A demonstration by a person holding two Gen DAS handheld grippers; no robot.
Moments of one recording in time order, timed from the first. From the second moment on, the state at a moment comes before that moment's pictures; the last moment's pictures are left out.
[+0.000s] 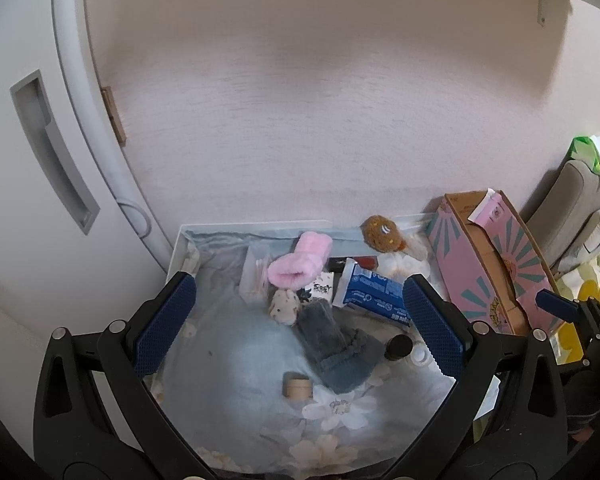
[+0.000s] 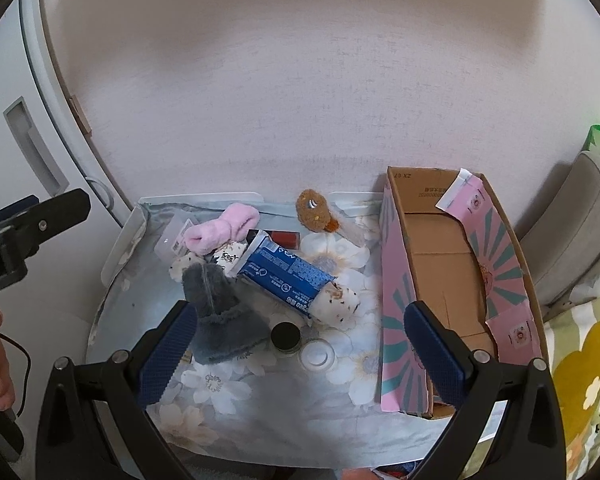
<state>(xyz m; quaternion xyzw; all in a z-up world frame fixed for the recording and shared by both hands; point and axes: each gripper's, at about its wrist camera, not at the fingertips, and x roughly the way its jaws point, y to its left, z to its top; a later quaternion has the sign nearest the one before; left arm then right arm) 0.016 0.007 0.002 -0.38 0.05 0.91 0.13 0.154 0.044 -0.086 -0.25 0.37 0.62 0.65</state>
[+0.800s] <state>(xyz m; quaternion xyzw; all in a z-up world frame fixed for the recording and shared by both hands) 0.008 -0.004 -0.005 -0.40 0.06 0.90 0.18 0.155 0.044 -0.087 -0.24 0.37 0.61 0.66</state>
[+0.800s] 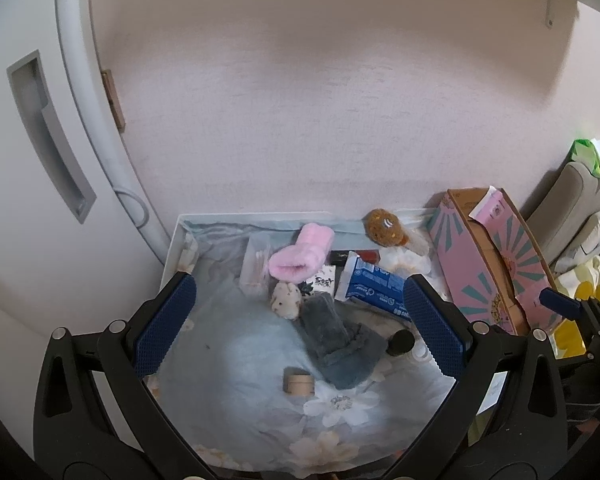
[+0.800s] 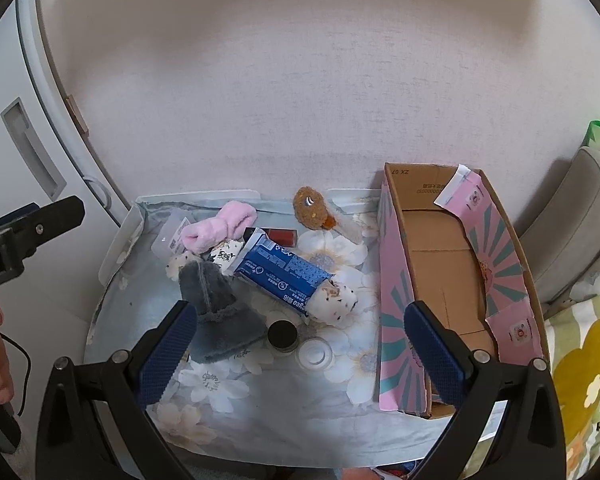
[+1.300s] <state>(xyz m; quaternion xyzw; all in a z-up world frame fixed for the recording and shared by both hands) -0.008 -0.040 0.013 -0.38 0.07 0.90 0.19 0.164 0.039 -0.077 -0.25 0.35 0.62 0.66</state>
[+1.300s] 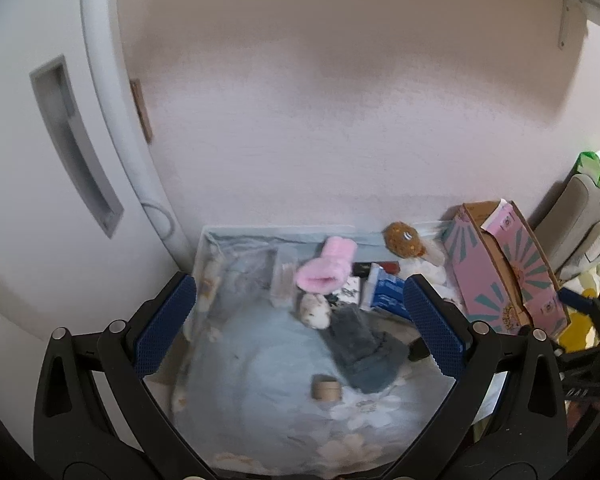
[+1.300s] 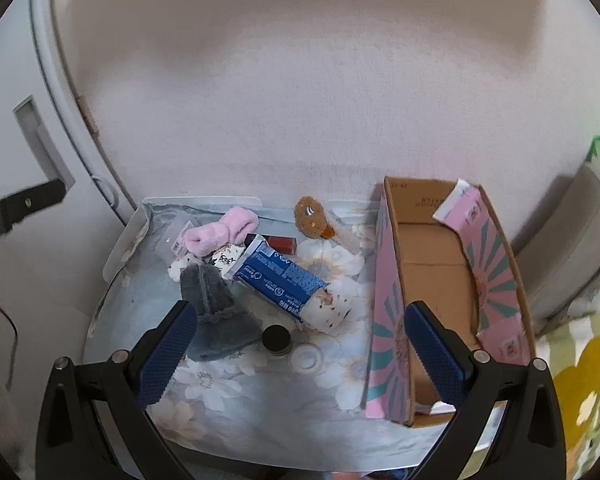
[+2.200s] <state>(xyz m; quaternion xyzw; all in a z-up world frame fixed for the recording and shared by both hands) 0.003 -0.027 -0.070 -0.43 0.19 0.79 0.39 0.174 0.106 -0.118 -0.35 0.31 0.70 0.55</state>
